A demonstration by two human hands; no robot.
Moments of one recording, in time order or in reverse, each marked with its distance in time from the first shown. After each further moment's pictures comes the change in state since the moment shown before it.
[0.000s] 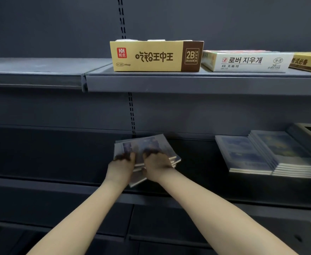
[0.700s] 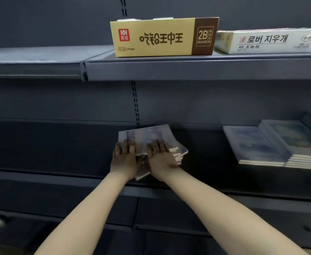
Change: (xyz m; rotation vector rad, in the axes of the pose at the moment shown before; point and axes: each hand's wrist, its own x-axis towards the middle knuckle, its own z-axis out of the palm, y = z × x) left_hand 0.022 -0.010 0.030 -0.452 -0.218 -0.151; right_hand 0.007 -0.004 0.028 -0.063 -0.101 0.006
